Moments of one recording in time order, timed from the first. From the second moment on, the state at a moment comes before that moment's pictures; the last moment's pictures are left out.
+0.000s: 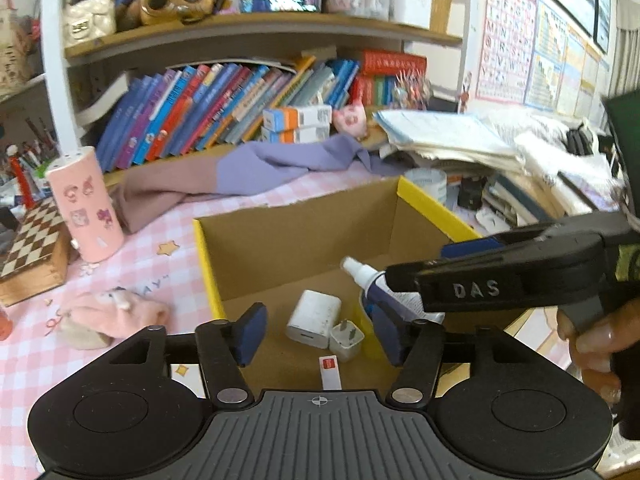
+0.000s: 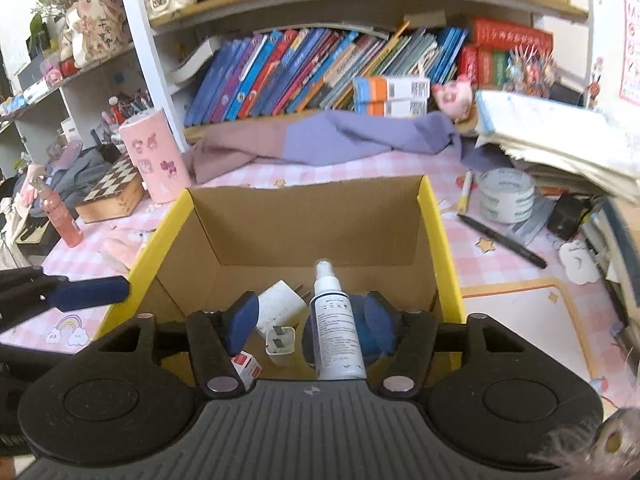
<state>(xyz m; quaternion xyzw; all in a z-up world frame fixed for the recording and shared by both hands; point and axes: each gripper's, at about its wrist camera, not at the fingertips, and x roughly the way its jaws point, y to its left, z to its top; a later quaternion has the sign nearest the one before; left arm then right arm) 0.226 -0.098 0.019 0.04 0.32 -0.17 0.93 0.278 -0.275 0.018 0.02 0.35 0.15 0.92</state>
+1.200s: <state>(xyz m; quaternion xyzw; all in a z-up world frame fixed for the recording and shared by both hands) 0.093 -0.011 0.023 0.03 0.31 -0.21 0.93 0.091 -0.198 0.022 0.02 0.31 0.05 0.95</state>
